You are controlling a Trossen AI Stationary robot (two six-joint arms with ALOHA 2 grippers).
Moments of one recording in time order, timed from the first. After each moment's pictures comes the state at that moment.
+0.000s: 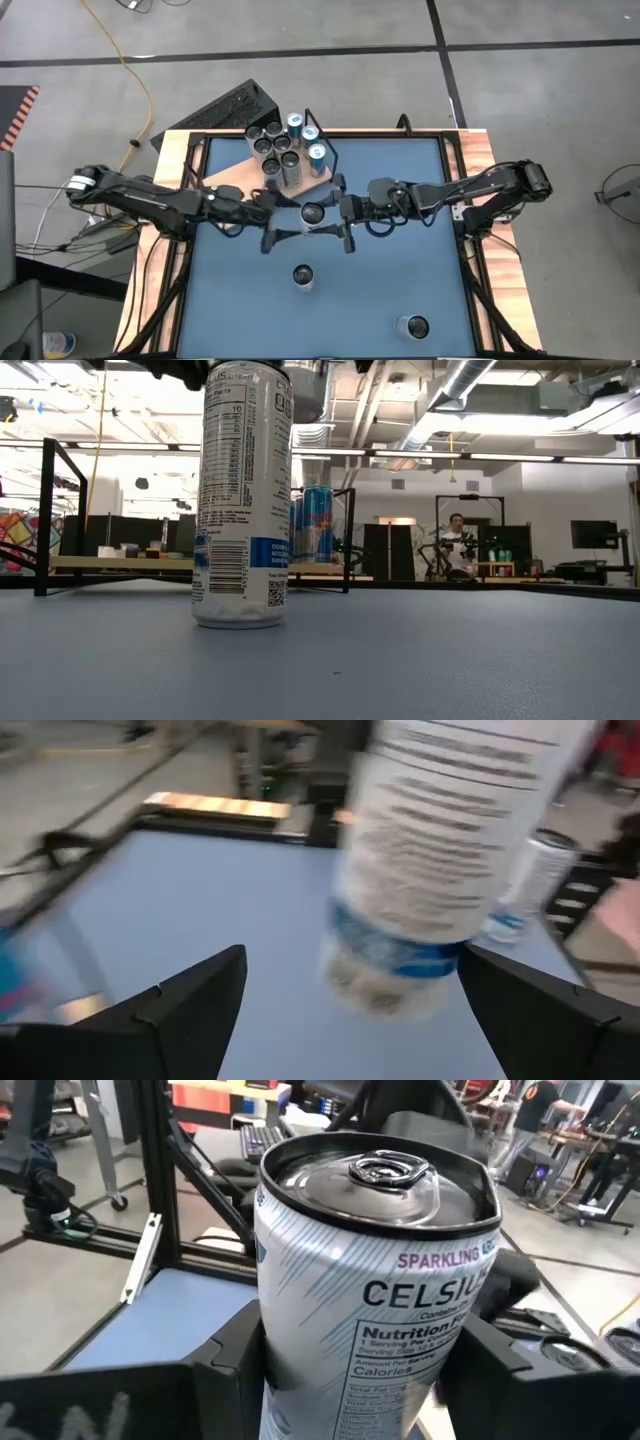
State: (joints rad) left arm -0.10 1.11 0.70 0.23 -0.15 -0.12; right arm 0.13 1.49 1.12 0.25 0.01 -0.14
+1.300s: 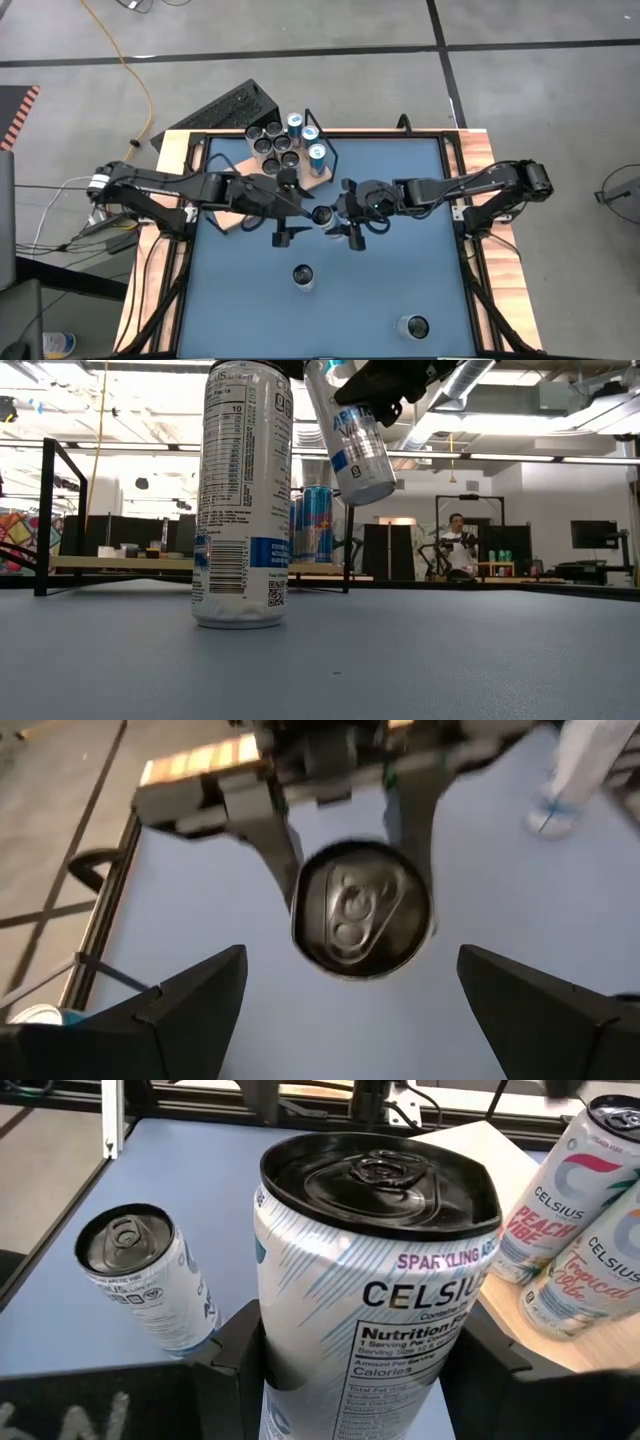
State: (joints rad) left arm -0.10 1.38 1.27 -0.40 -0.17 0.17; right arm 0.08 1.48 1.12 -0.17 0.01 -0.03
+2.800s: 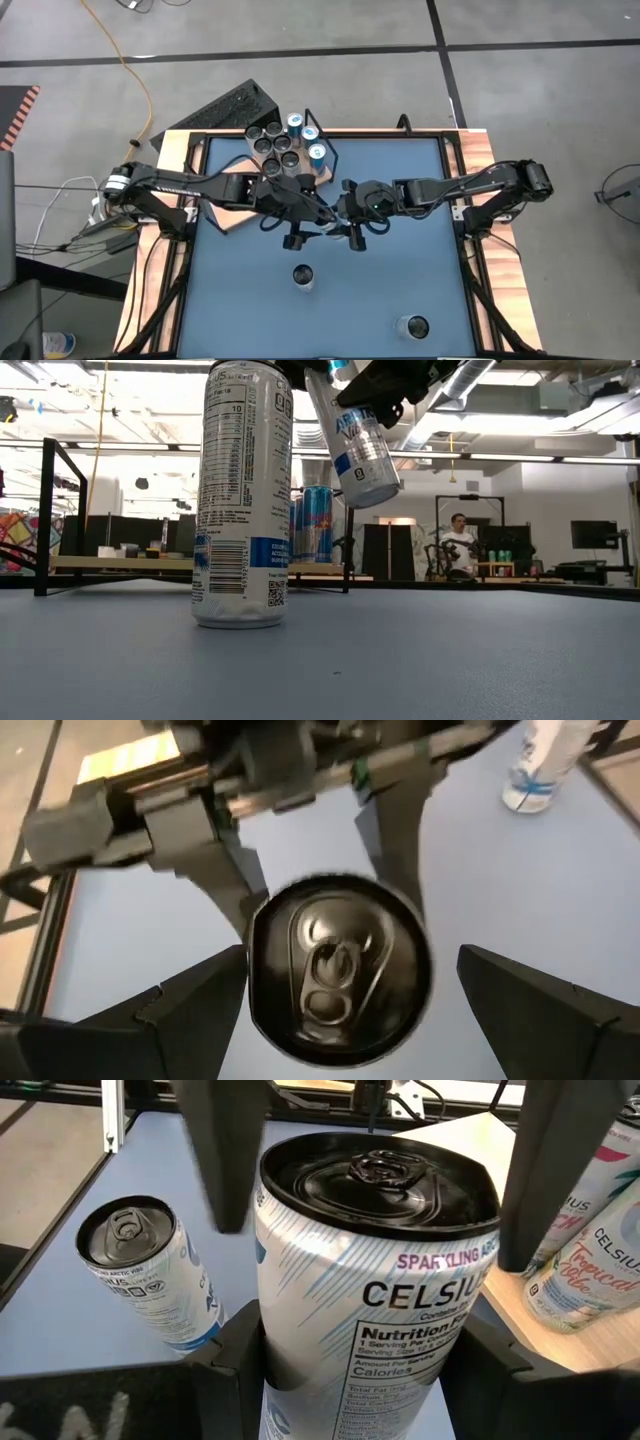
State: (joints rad) left arm -0.07 1.52 1.37 -0.42 -0.06 0.22; right arm 0.08 1.48 1.12 -0.18 0.00 -0.02
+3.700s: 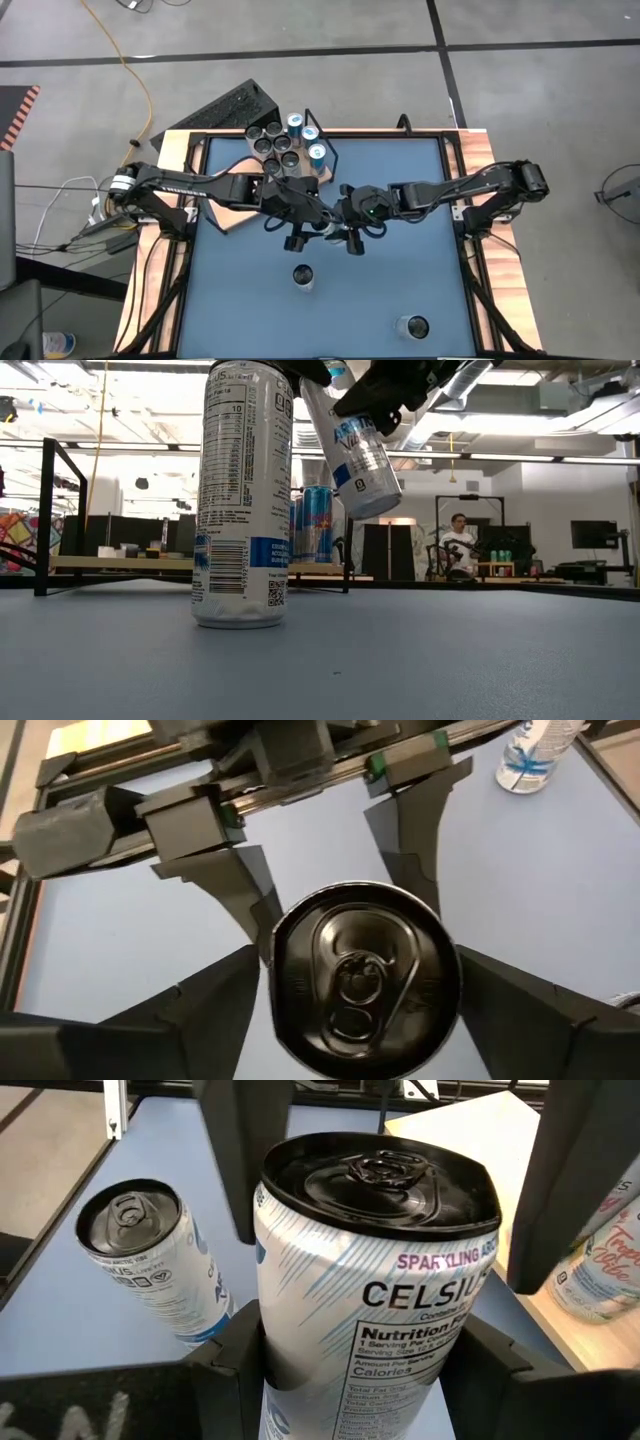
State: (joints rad) left arm -0.06 1.56 1.39 -0.46 -0.03 0.21; right arm 0.09 1.51 1.12 -0.18 0.00 0.00
